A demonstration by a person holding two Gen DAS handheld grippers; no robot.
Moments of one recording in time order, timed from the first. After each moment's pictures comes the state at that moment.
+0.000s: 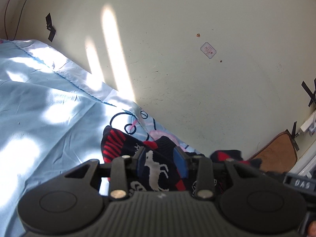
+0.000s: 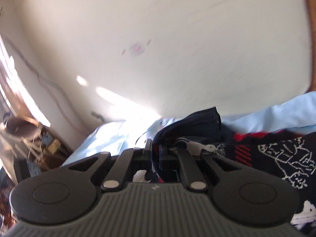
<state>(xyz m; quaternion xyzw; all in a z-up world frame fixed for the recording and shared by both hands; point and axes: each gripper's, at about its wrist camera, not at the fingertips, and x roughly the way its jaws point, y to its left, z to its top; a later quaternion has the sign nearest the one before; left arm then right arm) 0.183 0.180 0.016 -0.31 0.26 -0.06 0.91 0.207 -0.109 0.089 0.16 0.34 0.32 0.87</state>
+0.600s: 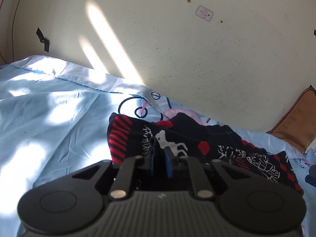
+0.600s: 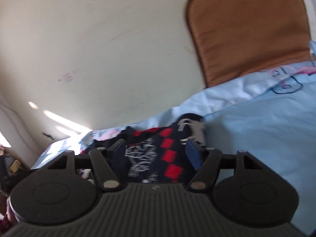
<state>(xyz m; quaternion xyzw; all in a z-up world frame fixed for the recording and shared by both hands) 0.192 0.143 0.011 -0.17 0.32 -0.01 0.93 0.148 -0.265 0.081 0.20 0.29 0.10 0.93</state>
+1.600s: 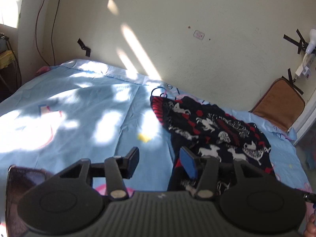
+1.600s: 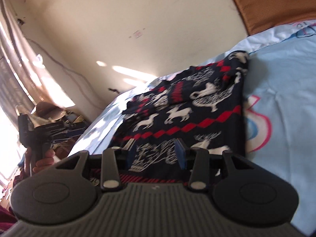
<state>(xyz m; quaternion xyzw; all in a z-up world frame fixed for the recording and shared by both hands) 0.012 0.197 0.083 -0.16 0.36 -0.01 0.92 -0.001 -0.235 0.066 0.23 0.34 0.32 0.86</state>
